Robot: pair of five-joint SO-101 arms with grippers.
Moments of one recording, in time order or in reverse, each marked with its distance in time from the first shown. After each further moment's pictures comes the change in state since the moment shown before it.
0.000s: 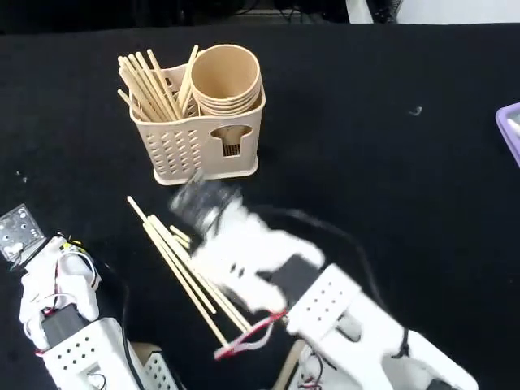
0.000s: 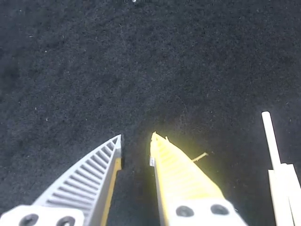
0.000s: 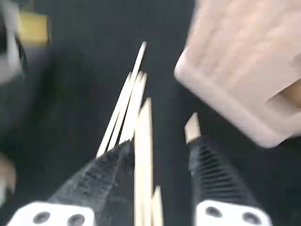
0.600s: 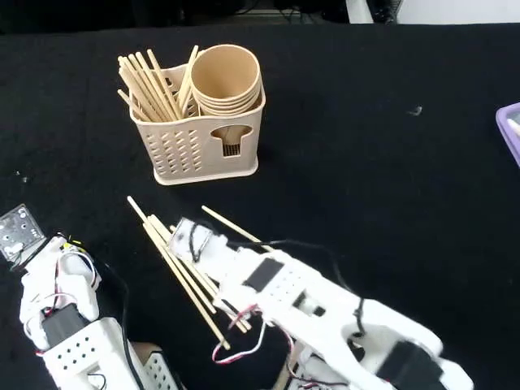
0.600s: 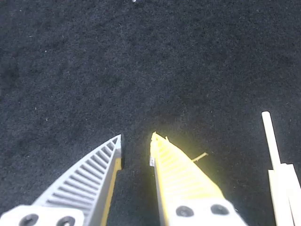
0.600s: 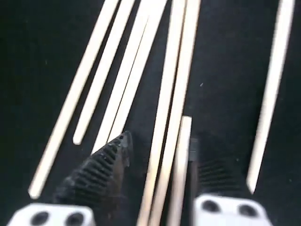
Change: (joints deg) left arm 0.0 0.0 0.0 0.0 0.0; right arm -0.1 22.2 4.7 -0.9 9.8
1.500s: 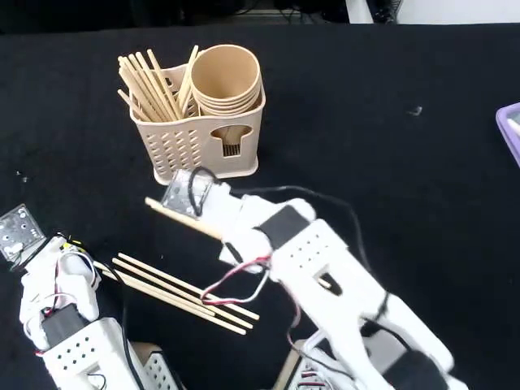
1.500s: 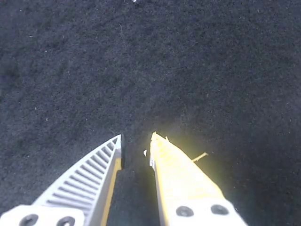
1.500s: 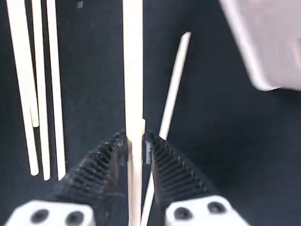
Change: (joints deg) left arm -0.1 0.0 0.0 0.0 0.0; right arm 11.2 -6.4 -25.1 22.6 13.7
